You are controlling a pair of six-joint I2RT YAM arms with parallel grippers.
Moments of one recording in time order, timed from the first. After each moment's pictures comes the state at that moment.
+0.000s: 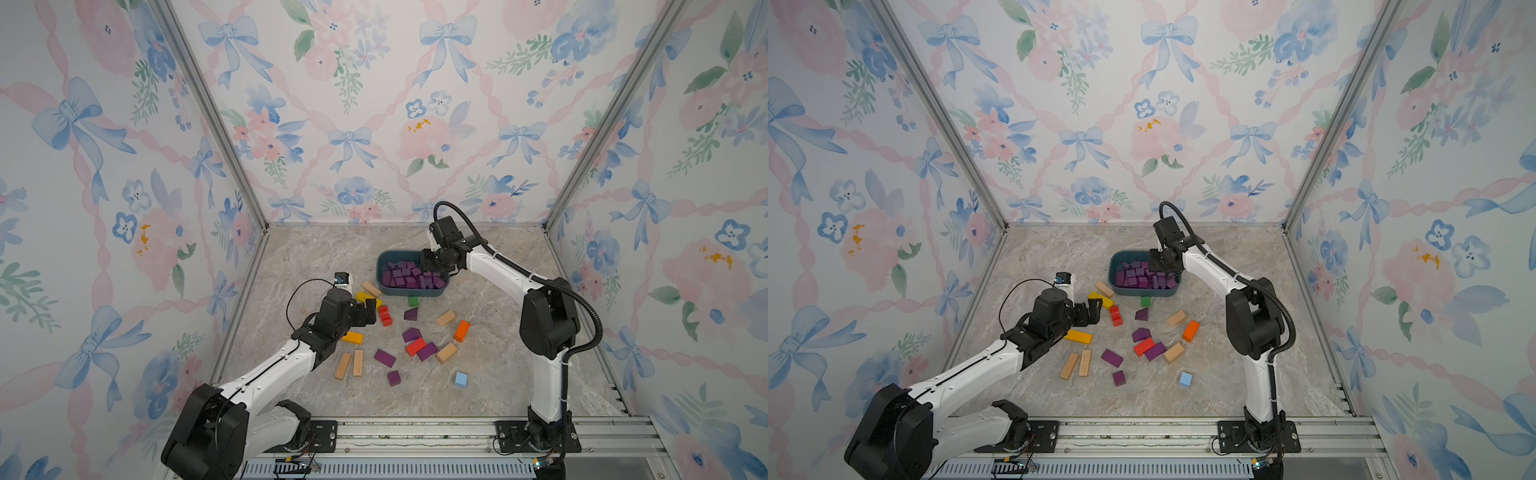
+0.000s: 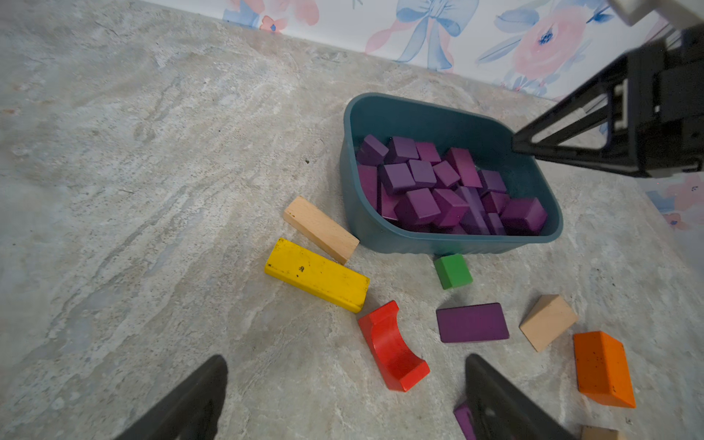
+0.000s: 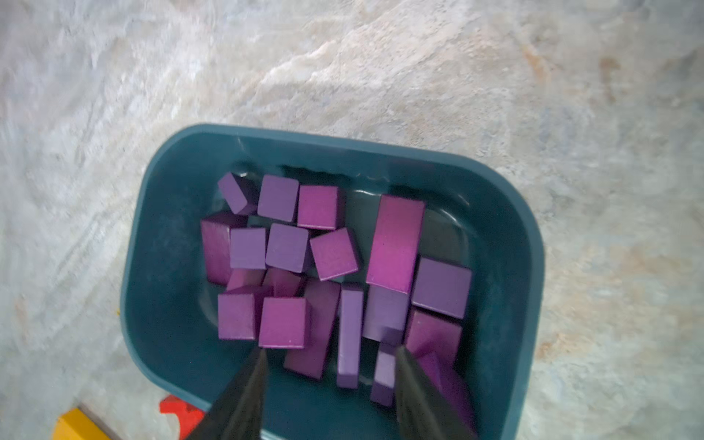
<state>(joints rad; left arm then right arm) -0.48 1.16 0.57 0.02 -0.11 -0.42 0.50 2.21 1.92 -0.68 -0.02 0.38</state>
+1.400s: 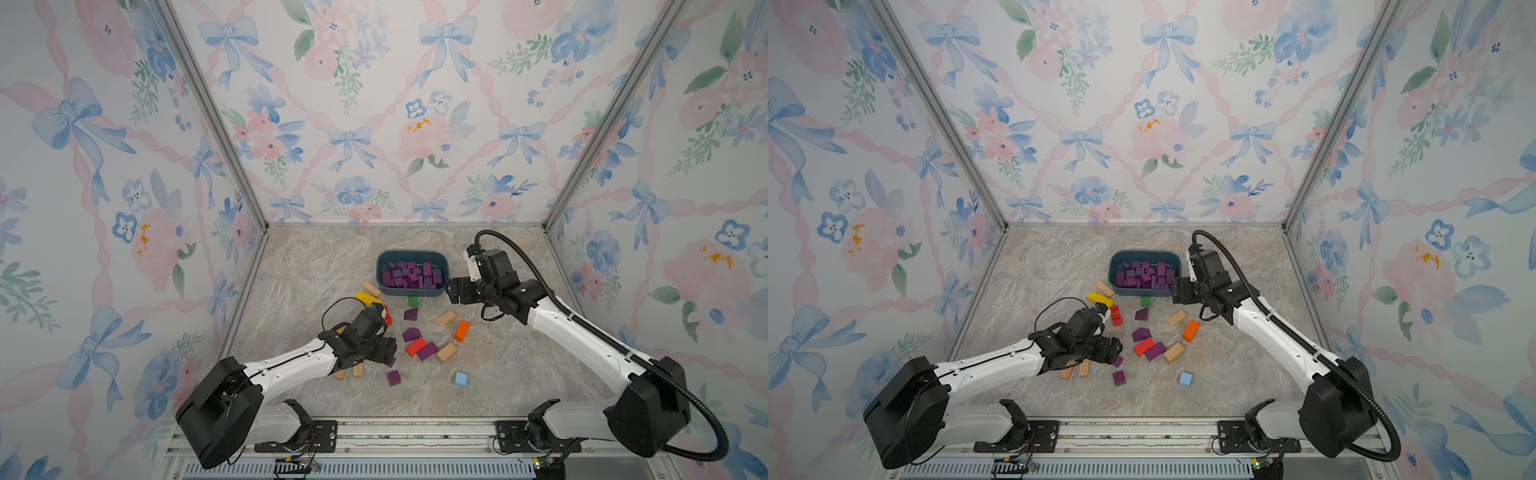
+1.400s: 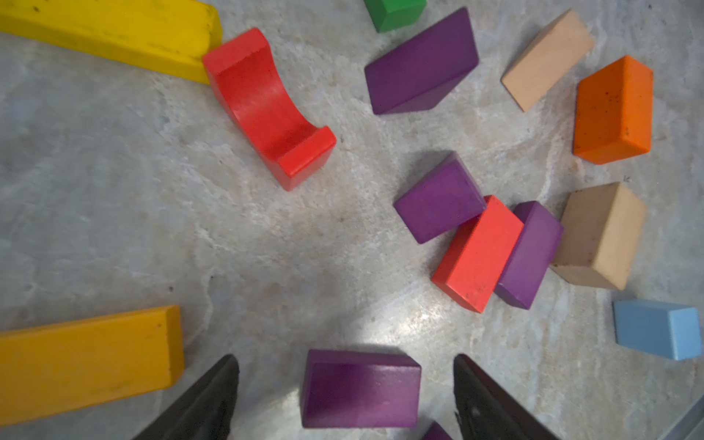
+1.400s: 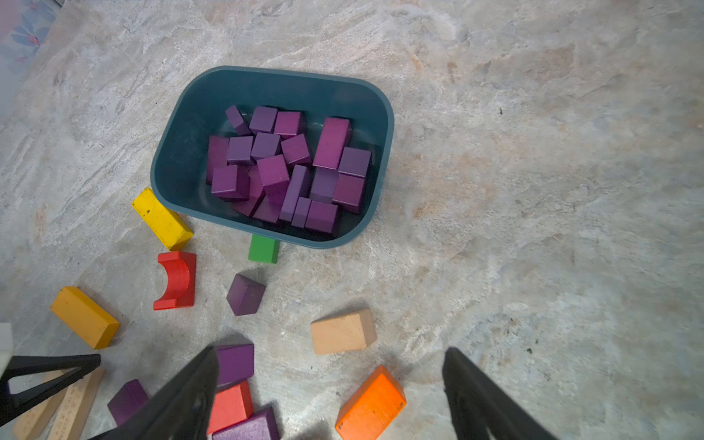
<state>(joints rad) -0.77 1.28 0.59 -0.27 -0.01 -0.47 0.51 1.49 1.23 -0.54 0.06 0.29</state>
